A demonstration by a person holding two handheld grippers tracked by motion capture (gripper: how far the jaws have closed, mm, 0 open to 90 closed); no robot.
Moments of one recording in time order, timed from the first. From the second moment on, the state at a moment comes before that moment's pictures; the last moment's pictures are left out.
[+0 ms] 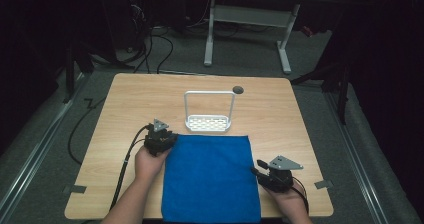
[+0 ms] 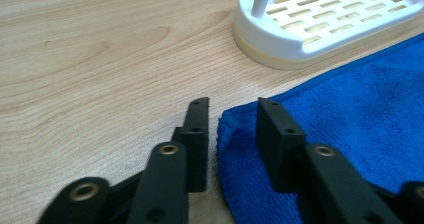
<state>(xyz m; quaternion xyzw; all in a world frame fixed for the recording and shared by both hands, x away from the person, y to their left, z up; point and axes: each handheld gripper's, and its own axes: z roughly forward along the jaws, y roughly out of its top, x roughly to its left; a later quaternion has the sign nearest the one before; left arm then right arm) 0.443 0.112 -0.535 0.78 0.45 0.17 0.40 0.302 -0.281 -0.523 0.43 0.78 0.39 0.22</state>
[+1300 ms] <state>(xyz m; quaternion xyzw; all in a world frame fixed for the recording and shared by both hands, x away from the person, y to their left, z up) 0.444 0.113 -0.535 0.79 0.44 0.14 0.40 0.414 -0.248 -0.531 0.49 0.77 0.34 0.22</state>
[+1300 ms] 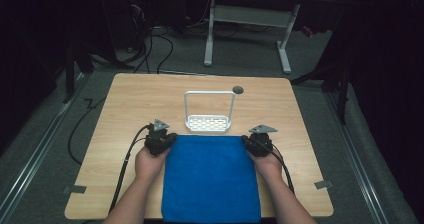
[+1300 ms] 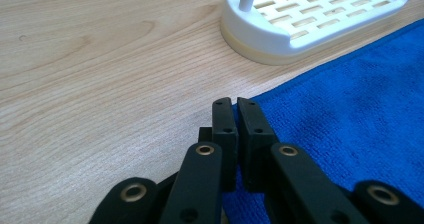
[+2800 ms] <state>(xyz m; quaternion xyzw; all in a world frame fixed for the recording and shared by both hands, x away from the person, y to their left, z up) 0.369 0.136 -0.444 0.69 0.35 0.23 0.59 0.331 -0.255 -0.439 0.40 0.69 0.51 0.32</state>
